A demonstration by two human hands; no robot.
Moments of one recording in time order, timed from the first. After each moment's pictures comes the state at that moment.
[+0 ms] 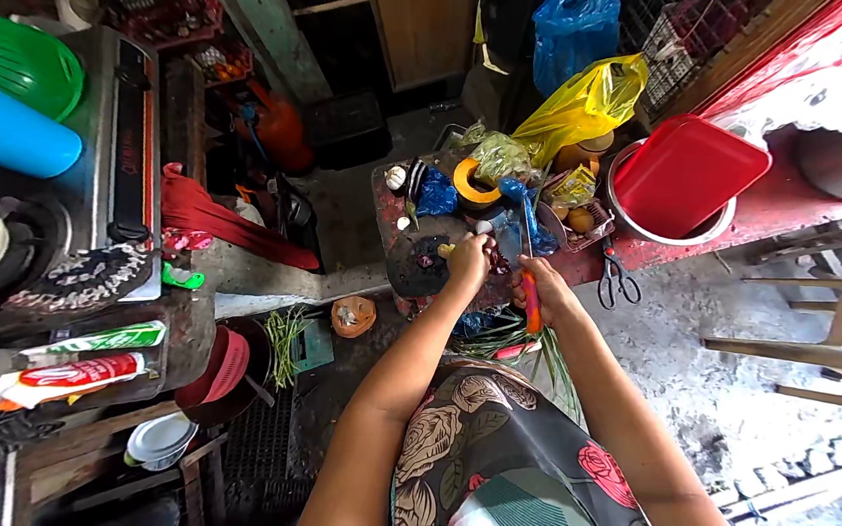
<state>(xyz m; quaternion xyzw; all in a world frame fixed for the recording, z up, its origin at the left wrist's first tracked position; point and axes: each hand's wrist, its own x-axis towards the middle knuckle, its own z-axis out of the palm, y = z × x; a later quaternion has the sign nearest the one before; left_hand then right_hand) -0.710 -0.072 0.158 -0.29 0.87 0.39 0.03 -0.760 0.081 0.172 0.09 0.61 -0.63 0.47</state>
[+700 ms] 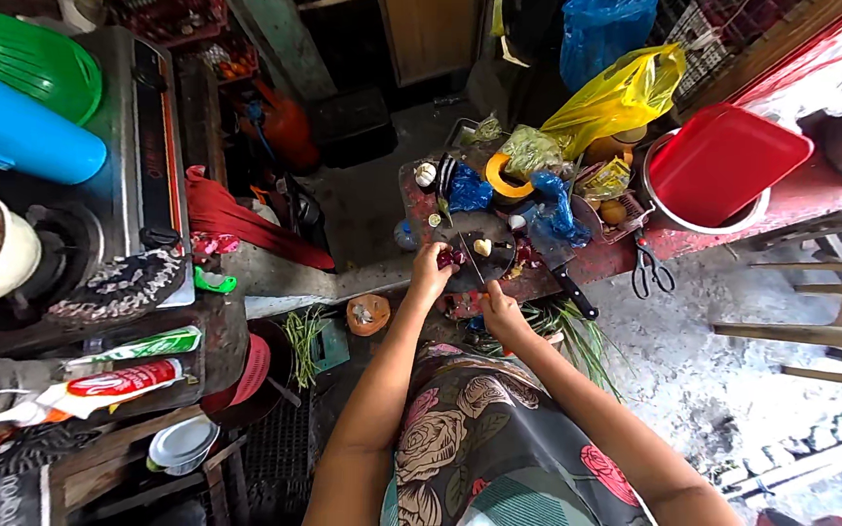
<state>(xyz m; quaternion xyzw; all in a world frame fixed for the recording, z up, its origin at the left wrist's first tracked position) -0.591 -0.172 0.144 -0.31 0.84 0.44 -0.04 -0.644 0.006 0.169 -0.26 0.84 -0.26 0.41</state>
